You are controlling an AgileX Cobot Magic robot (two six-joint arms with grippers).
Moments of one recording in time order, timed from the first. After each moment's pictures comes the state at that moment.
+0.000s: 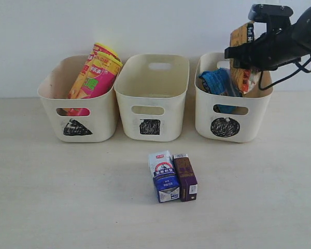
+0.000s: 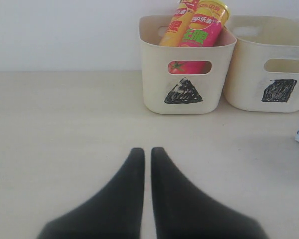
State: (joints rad) left arm -0.07 0.00 0.00 -0.06 0.29 0.02; right arm 0.10 2.04 -1.60 0.51 0.29 -0.39
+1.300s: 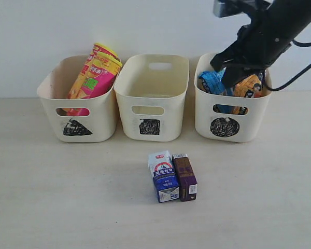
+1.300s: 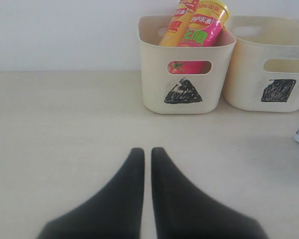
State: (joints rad) left arm -0.07 0.00 0.00 -0.06 0.29 0.02; right arm 0.26 1.78 -1.61 0.29 1.01 -0.45
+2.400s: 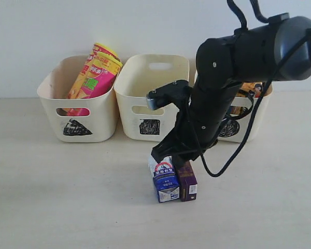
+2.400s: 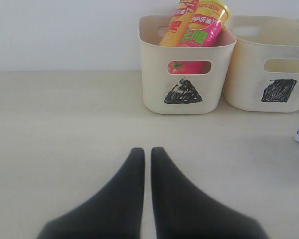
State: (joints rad) left arm -0.07 0.00 0.00 -0.06 0.29 0.02; right arm 0.60 1.88 -1.36 0.08 0.82 -0.12
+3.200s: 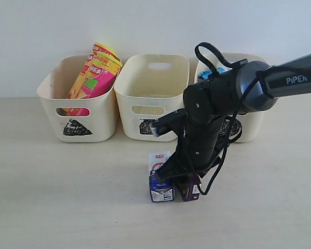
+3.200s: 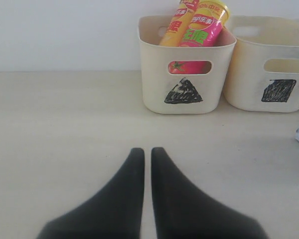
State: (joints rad) left arm -0.07 0.00 0.00 -0.06 0.29 0.02; right arm 0.60 2.06 -1.36 -0.04 0.74 0.02
